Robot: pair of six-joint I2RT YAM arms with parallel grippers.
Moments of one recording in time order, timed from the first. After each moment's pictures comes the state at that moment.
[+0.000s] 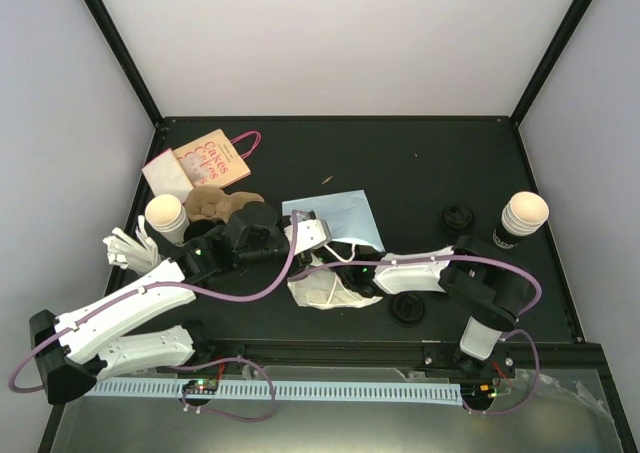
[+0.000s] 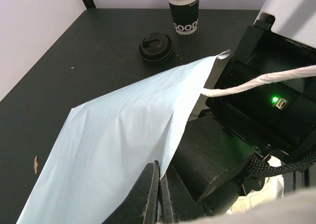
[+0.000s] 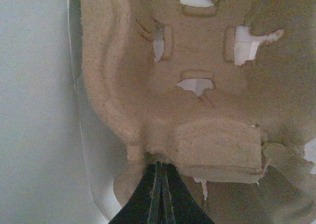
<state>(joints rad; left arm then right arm) -0.93 0.99 0.90 -0.39 0.19 0.28 1.05 1.72 0.80 0.12 0.68 -1.00</state>
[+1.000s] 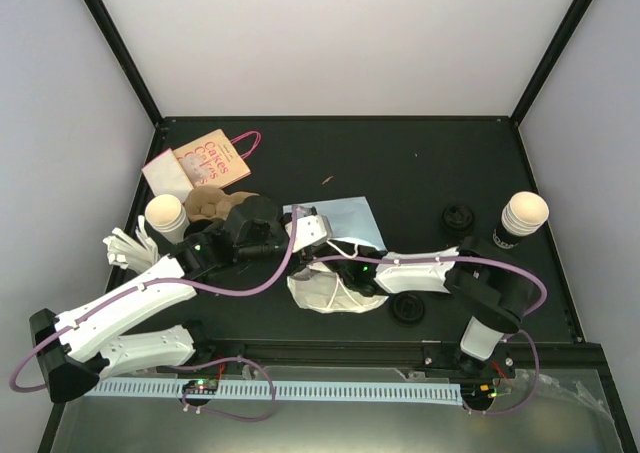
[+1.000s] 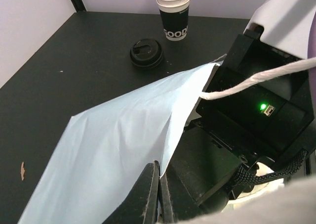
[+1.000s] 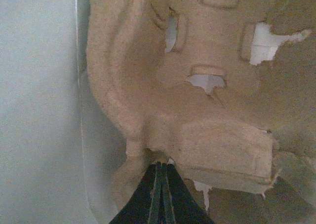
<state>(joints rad) -0.92 1.01 0.95 -0.42 0.25 0.25 1.05 1.71 0.81 0.06 0.66 -0.99</state>
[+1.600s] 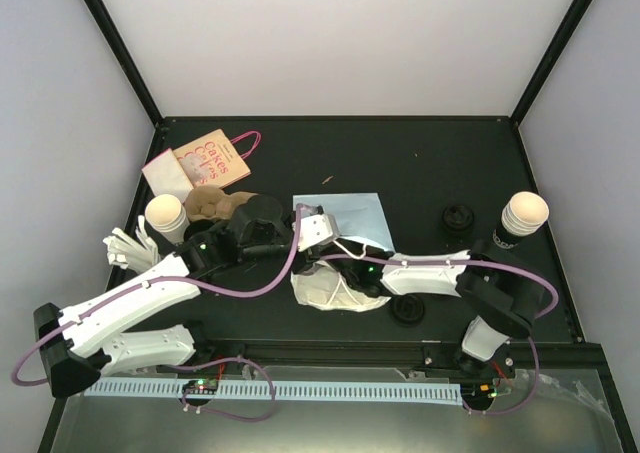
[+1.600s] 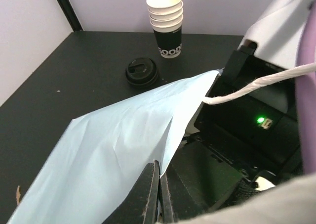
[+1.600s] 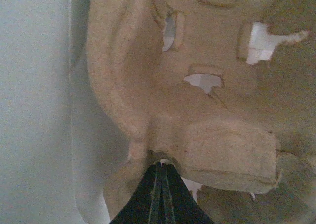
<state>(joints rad) -0.94 1.04 0.97 -0.37 0.26 0.25 1.06 1.65 0.79 0.04 0.73 -0.99</state>
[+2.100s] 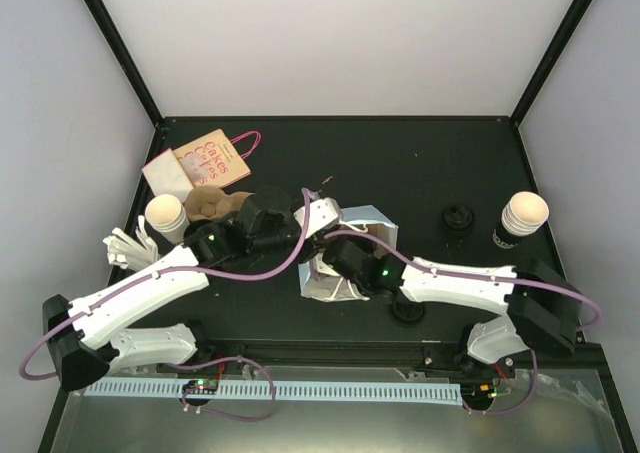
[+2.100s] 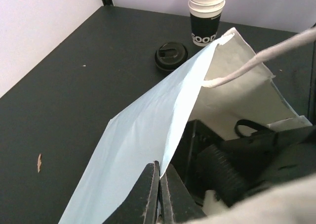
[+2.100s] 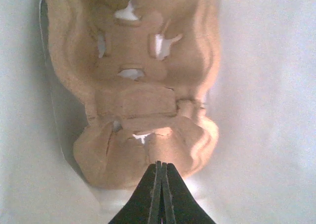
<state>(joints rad) -0.92 1.10 1.02 -0.38 0.12 0.18 1.13 1.46 0.82 -0.29 0.66 -0.87</state>
